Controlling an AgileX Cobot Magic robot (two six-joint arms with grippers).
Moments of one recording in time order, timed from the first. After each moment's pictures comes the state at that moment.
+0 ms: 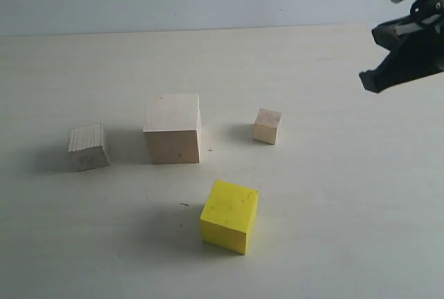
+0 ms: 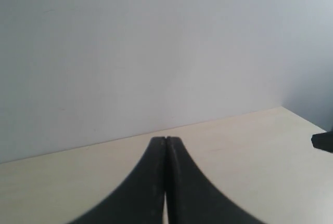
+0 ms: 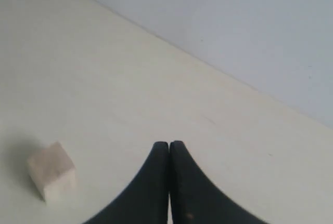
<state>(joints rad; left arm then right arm) -0.44 0.64 -0.66 -0.44 0.20 0.32 0.23 1.22 -0.64 -1.22 -0.07 0.86</state>
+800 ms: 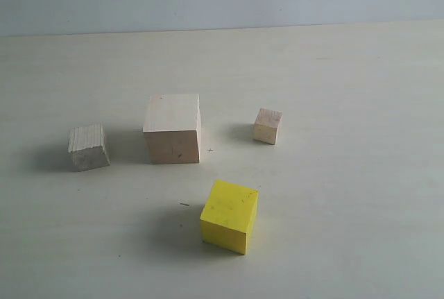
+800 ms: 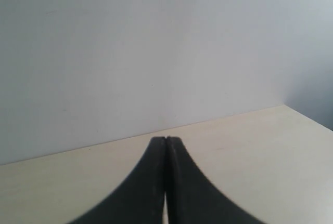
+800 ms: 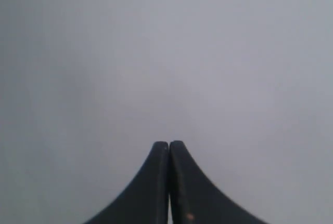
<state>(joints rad) -0.44 0.64 -0.66 -0.43 0.20 0.32 0.23 1.03 -0.79 -0.42 -0.65 0.99</state>
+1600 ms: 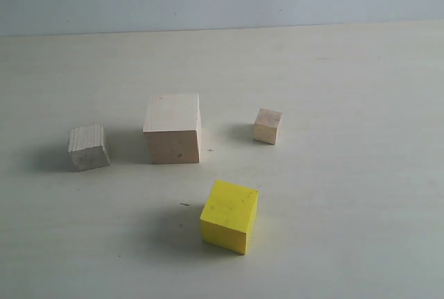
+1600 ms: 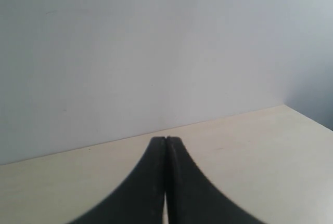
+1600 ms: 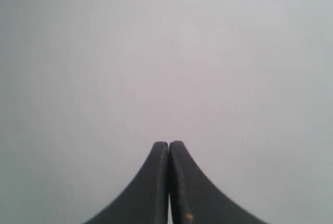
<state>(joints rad) -0.44 0.64 -0.66 -0.43 0.20 0.32 0.23 1.00 -0.84 0.04 -0.69 0.70</state>
